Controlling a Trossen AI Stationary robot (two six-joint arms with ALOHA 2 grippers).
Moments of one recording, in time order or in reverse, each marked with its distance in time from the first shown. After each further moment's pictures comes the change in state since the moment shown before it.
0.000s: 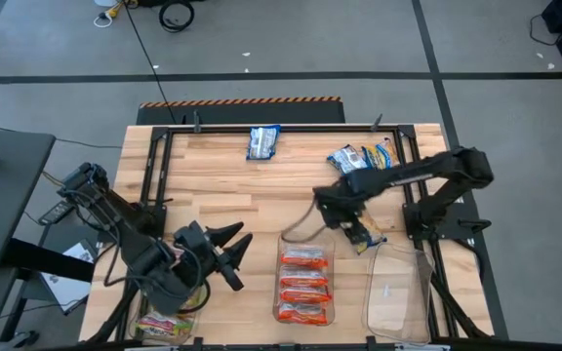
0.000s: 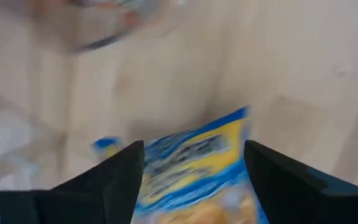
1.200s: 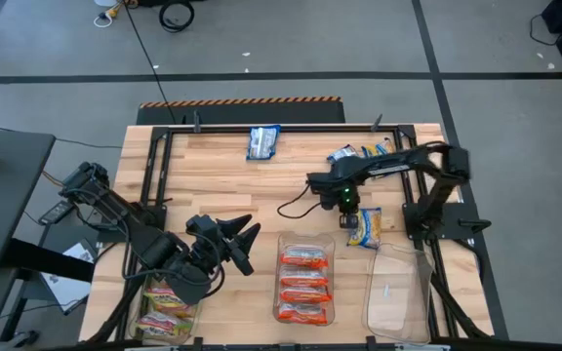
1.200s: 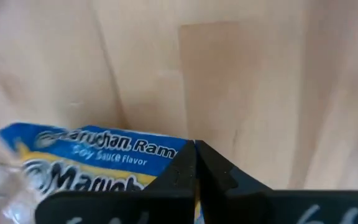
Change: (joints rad) left arm 0.093 0.003 -0.004 -0.184 0.104 -0.292; right arm -0.206 0.177 -0.001 -0.052 0.080 0.132
